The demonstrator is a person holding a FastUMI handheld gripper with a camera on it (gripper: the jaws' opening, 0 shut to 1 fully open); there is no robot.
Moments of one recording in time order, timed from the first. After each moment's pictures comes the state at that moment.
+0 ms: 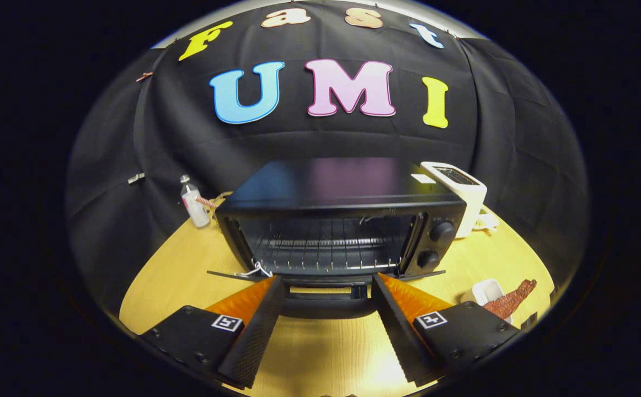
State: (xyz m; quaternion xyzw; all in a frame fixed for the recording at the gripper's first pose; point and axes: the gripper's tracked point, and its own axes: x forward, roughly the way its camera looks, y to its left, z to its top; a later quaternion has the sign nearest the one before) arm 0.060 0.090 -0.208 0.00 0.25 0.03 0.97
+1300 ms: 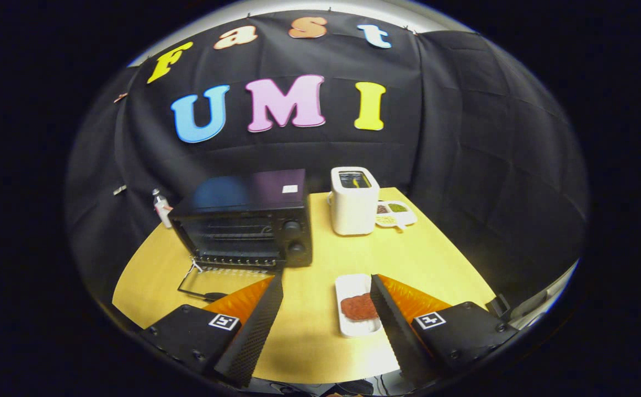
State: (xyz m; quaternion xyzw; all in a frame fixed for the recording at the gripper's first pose) arm -0.018 -0.156 -0.120 0.02 0.24 -0.05 0.97
